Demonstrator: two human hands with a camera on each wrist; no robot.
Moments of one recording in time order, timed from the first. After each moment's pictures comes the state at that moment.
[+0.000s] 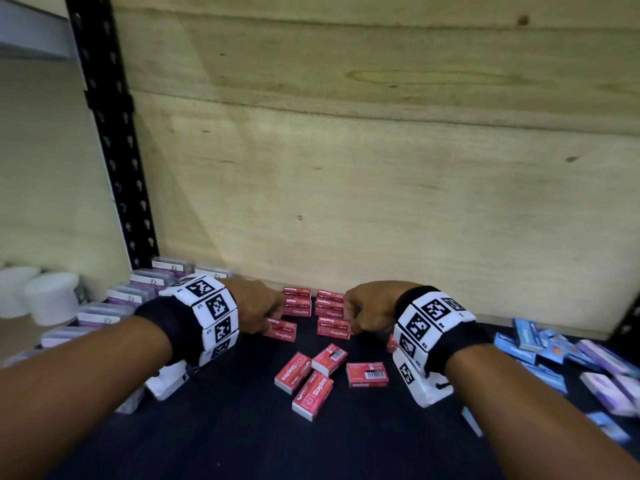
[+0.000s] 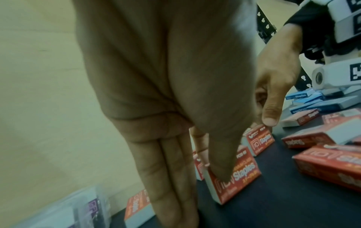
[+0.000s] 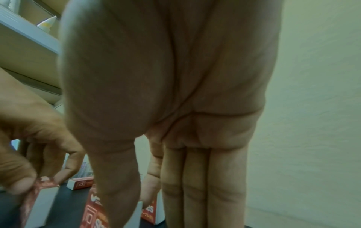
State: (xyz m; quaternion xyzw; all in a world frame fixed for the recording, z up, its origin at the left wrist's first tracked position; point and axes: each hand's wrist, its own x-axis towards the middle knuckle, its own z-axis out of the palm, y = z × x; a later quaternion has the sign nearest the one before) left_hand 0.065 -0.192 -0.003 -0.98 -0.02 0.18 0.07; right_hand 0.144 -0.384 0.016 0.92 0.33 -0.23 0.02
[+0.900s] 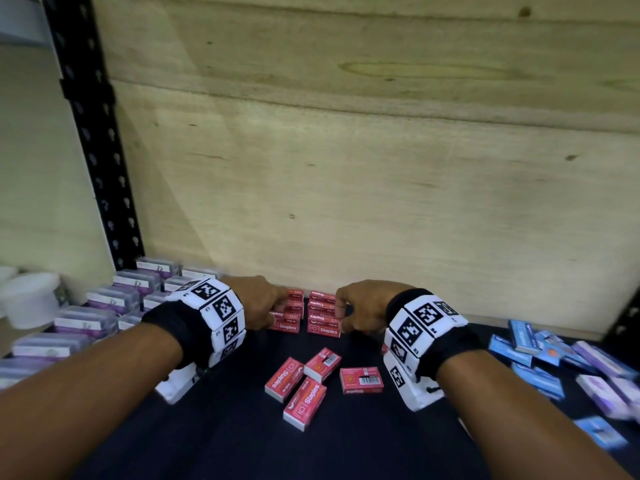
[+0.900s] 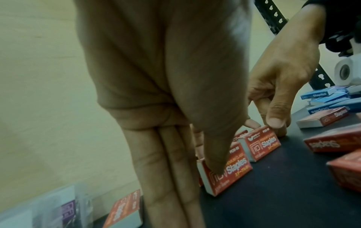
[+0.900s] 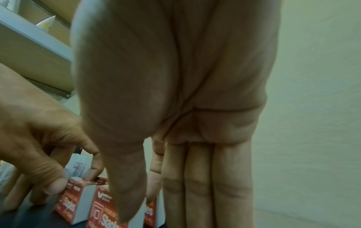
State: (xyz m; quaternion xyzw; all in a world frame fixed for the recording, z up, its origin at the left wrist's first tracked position) left_hand 0.077 -0.205 0.002 -0.99 -0.05 0.16 0.03; right_hand 0.143 -0.380 0.017 0.92 0.33 -0.20 0.03
